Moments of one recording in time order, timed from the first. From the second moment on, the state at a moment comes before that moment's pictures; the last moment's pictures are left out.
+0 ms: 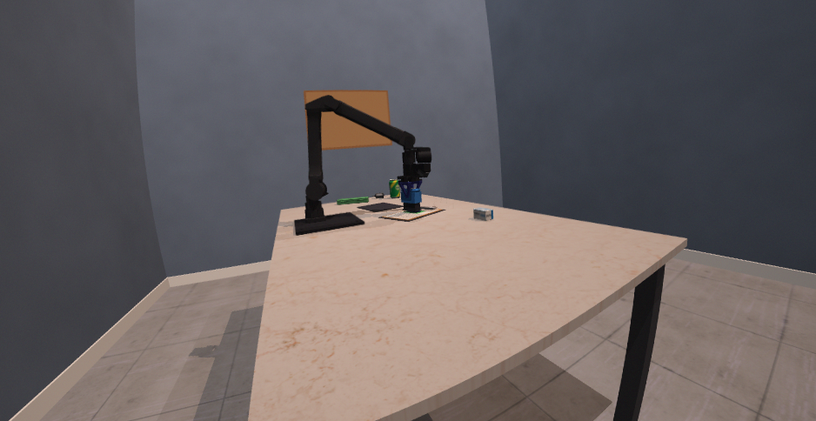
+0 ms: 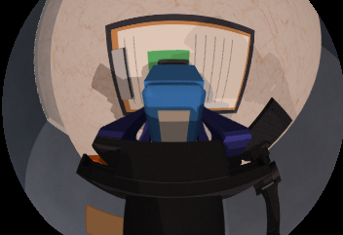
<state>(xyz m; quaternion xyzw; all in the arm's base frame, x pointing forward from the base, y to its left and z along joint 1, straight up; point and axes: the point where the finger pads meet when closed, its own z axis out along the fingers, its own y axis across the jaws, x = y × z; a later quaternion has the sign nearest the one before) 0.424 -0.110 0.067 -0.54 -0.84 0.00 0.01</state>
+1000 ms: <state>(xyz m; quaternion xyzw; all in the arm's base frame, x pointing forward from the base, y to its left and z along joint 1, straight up) 0.390 0.098 0.096 -0.49 -0.87 0.00 0.01</state>
